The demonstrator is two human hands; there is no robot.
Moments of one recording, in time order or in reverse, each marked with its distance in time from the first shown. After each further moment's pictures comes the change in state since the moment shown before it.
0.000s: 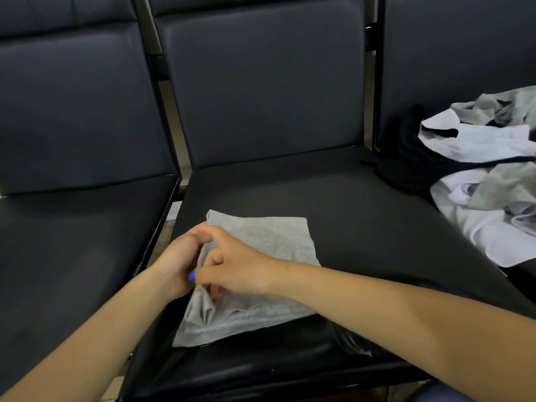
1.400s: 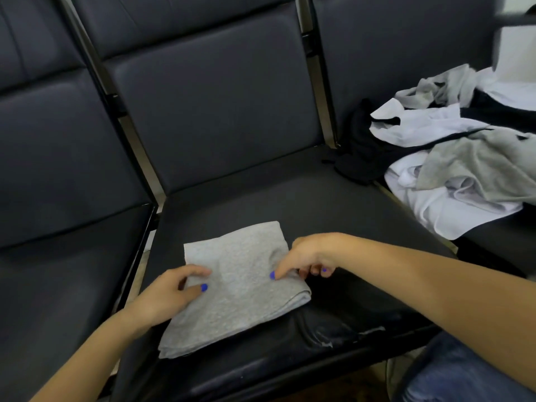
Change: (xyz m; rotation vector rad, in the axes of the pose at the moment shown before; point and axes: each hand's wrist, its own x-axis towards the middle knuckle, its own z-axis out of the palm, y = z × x) left_hand -0.006 -0.013 -0.003 1.016 -0.102 0.347; right_hand -0.056 0.057 -0.116 -0.268 0.035 0.767
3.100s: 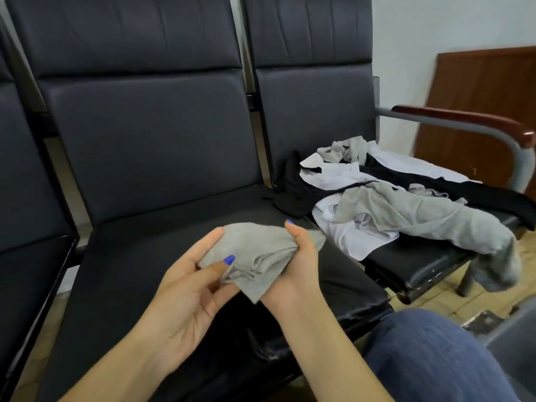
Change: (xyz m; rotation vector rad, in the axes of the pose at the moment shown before) left_hand -0.070 0.138 0.034 -1.394 -0.210 0.210; right_hand -0.102 0.007 0.055 1.875 0.245 -0.487
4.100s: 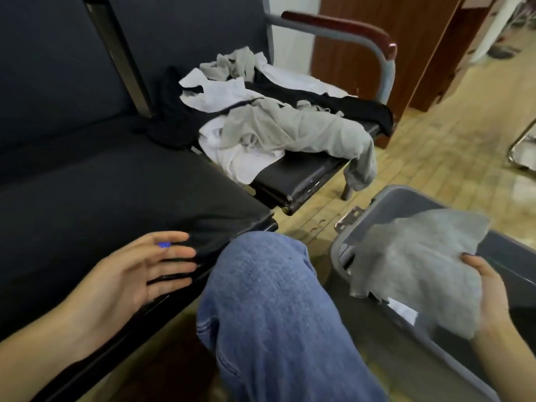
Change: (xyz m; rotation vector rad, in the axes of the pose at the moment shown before) left_hand 0.031 -0.094 0.002 0.317 -0.356 -0.311; right_hand -0.201 -0.124 -0.299 0.085 0.522 -0.612
